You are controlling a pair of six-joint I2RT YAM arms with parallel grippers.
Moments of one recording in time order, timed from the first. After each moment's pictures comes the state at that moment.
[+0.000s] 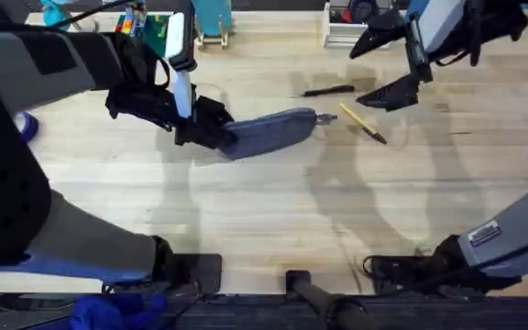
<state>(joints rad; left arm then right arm) 0.11 1.69 0.99 -0.94 0.90 1.54 -0.10 1.94 1.56 -1.21 -0.90 -1.77</state>
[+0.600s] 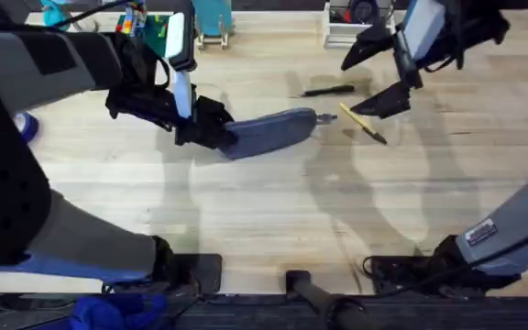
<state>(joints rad) 0.11 1.69 0.99 -0.94 0.90 1.54 -0.06 1.97 1.56 -1.24 -0.87 -1.77</state>
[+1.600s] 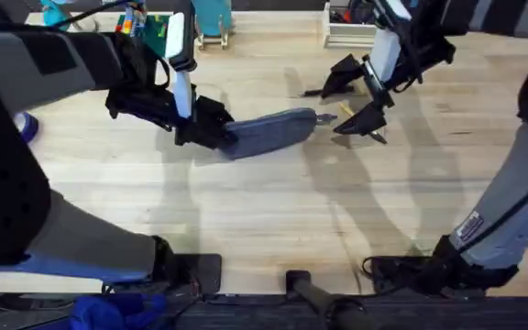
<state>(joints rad) 0.11 1.69 0.99 -0.94 0.90 1.54 0.02 2.15 1.55 -1.23 -0.86 -1.77</state>
